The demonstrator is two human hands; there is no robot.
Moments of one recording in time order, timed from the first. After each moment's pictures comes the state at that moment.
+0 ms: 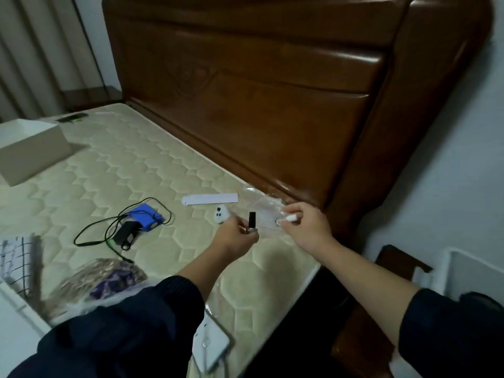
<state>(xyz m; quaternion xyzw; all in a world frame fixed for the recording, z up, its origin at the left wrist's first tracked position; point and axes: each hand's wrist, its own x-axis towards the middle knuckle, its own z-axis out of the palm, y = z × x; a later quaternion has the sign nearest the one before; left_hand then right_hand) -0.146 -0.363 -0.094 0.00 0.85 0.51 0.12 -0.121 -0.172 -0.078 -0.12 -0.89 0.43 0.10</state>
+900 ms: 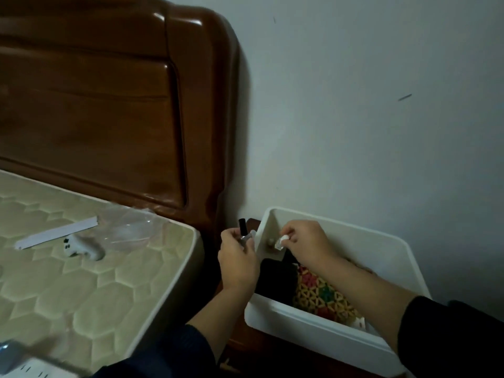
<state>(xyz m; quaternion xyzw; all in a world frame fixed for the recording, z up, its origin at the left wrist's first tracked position) 0.055 -0.073 -0.085 0.10 0.77 0.62 0.08 0.117 0.084 -0.058 -0.28 -0.92 0.26 0.13</state>
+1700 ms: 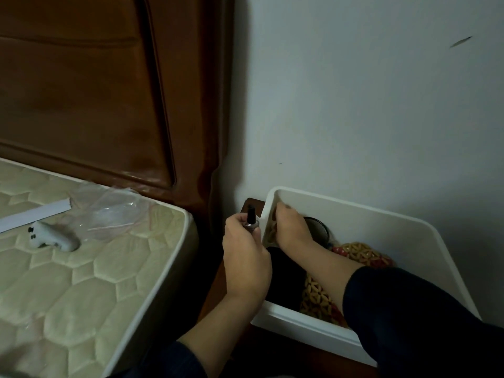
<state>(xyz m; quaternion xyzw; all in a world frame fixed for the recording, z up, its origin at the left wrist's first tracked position) 0.042 -0.052 -0.112 0.14 0.81 0.57 0.04 0.033 0.096 -0.131 -0.33 -0.93 0.15 0.03</state>
